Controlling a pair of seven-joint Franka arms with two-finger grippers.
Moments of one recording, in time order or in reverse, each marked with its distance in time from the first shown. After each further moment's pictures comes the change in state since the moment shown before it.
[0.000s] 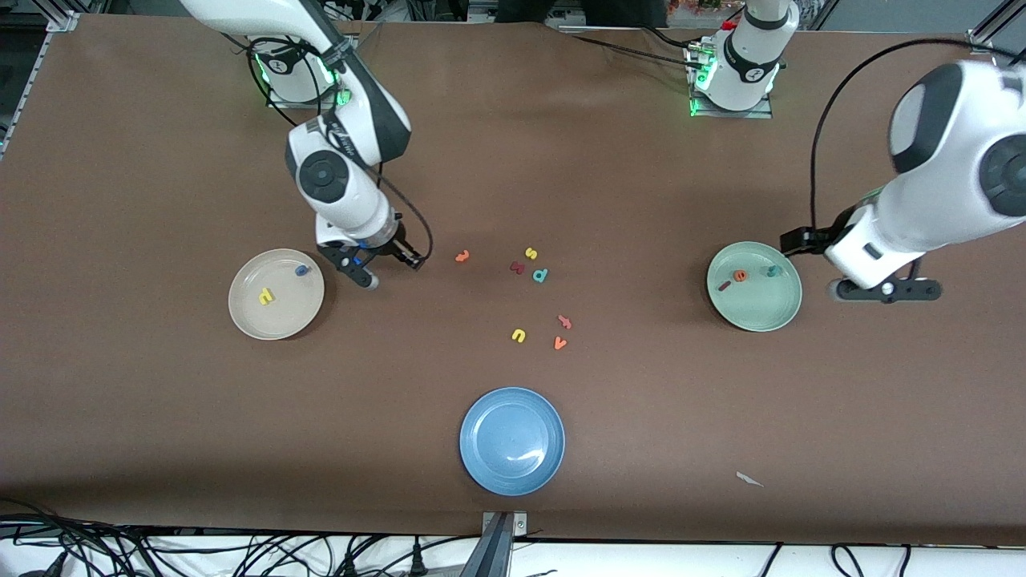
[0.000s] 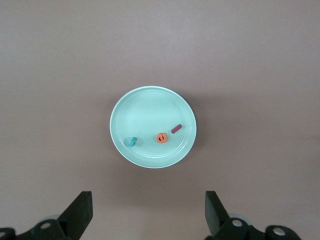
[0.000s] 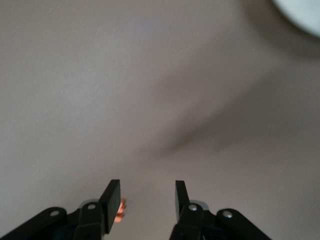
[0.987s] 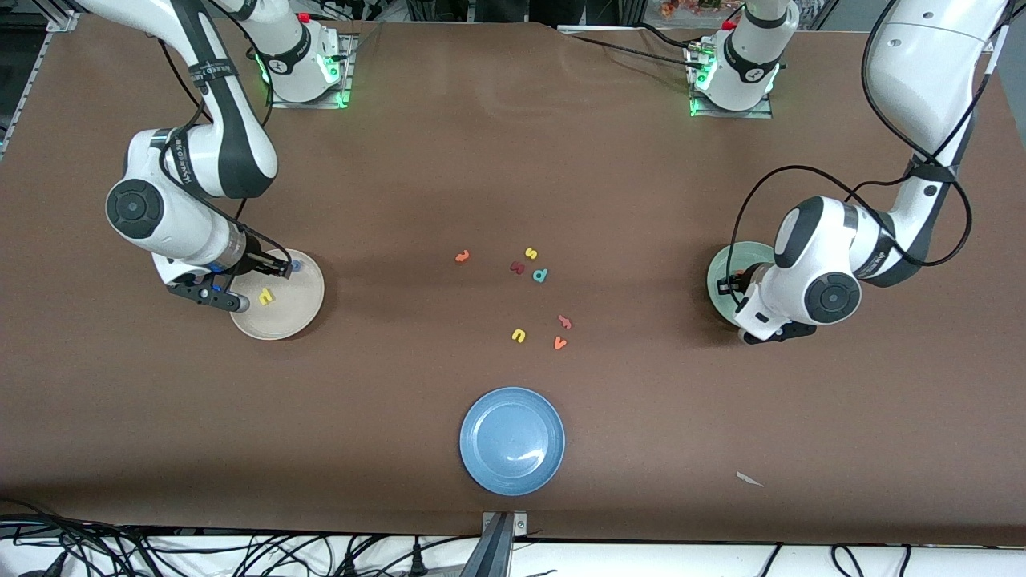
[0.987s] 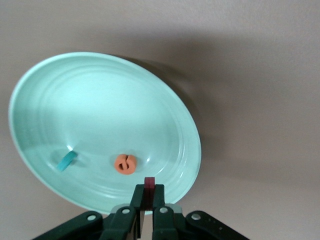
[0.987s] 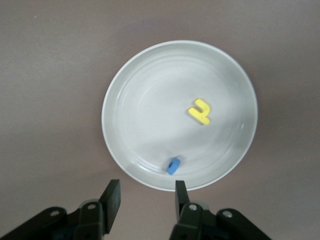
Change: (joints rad) left arm -0.061 0.355 0.009 -0.188 0.085 0.294 -0.304; right arm -0.132 -0.110 -0.289 0.000 -0.007 -0.249 -0.766
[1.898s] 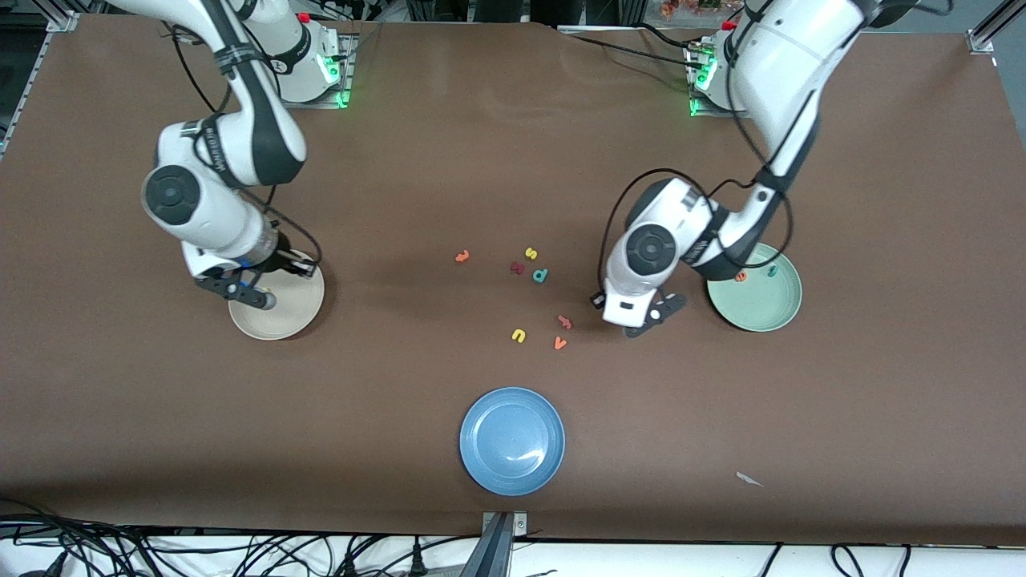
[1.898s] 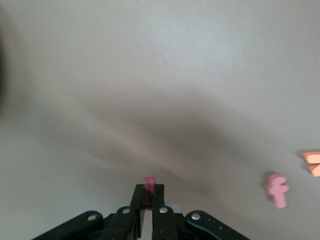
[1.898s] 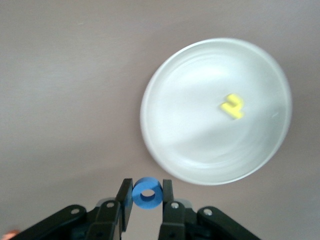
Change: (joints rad) left arm -0.368 0.067 0.041 0.125 -0.017 0.175 -0.649; right arm -0.001 -0.018 0.032 0.005 -0.021 0.020 0.033
